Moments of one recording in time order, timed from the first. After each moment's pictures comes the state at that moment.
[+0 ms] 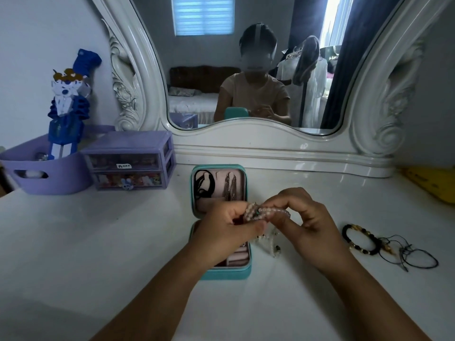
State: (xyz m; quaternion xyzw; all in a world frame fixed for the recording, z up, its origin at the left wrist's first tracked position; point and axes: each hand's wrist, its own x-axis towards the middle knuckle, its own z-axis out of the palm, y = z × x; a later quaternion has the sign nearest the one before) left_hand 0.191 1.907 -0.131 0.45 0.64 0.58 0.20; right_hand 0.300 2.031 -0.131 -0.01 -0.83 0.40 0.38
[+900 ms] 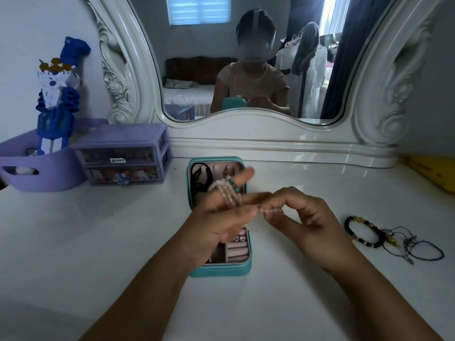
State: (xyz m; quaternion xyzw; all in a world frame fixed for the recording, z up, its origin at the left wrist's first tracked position) left_hand 0.180 1.896 -0.126 0.40 0.49 0.68 0.37; right_hand 0.305 2.024 -0.127 -0.02 -0.83 0.45 0.32
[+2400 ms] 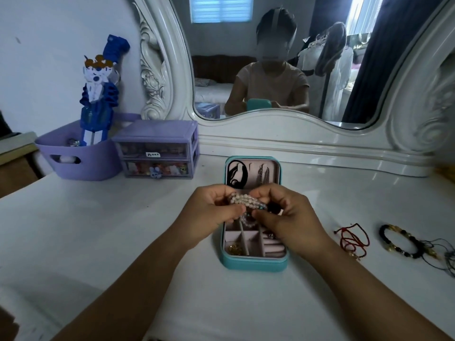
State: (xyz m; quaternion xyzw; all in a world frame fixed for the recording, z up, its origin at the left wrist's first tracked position) left_hand 0.128 1.863 -0.132 0.36 0.68 0.60 0.21; right_hand 0.240 1.987 -0.134 -0.09 -0.83 0.46 0.29
